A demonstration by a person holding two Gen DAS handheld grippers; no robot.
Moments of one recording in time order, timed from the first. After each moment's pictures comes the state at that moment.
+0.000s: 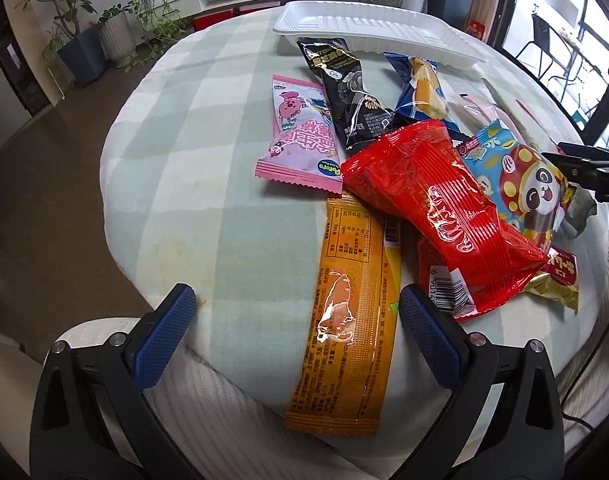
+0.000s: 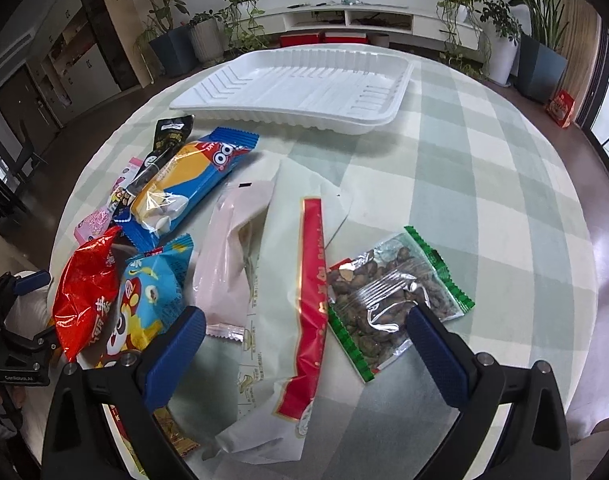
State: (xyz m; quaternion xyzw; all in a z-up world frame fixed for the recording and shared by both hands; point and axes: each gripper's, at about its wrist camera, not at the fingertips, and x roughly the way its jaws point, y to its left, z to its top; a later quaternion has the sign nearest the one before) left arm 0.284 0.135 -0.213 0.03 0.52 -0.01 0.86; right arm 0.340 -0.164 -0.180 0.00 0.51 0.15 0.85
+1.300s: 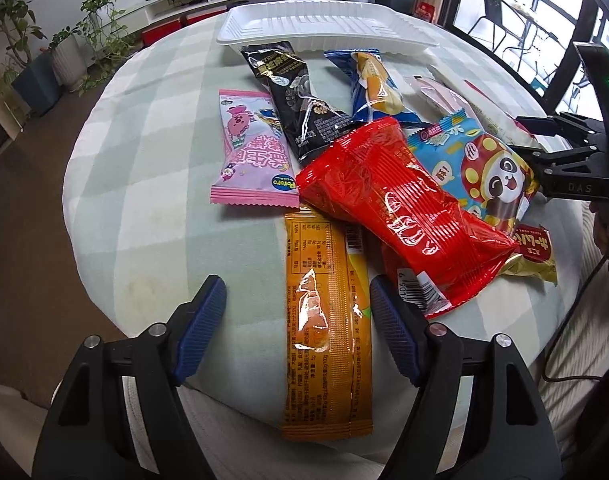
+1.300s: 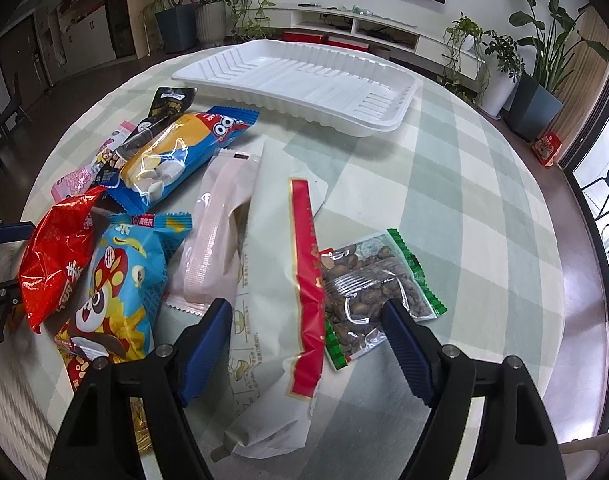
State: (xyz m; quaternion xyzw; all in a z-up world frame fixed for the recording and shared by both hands) left arm 0.279 0.126 -0.206 0.06 0.52 -0.10 0.85; right arm 0.327 -0.145 -0.181 -0.11 0.49 0.12 0.86
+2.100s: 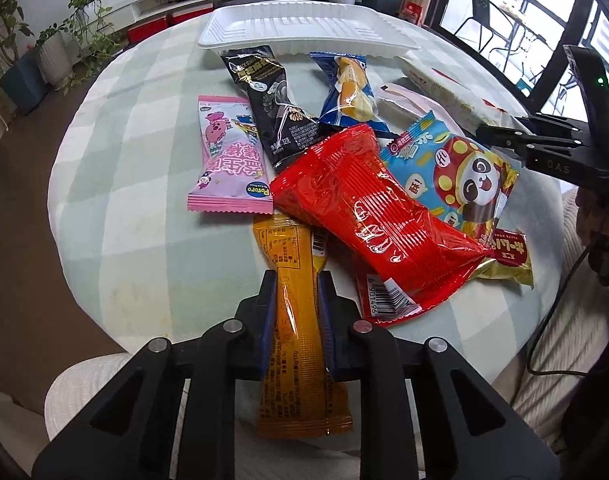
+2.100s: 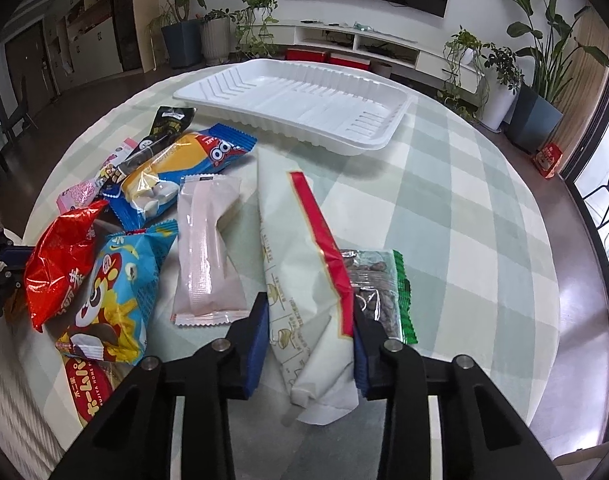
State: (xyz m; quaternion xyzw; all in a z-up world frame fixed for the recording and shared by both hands) left arm 0.278 0.120 -0.199 0.05 0.52 -0.13 0.84; right arm 0.330 -0.164 -0.172 -0.08 0.47 0.14 0.87
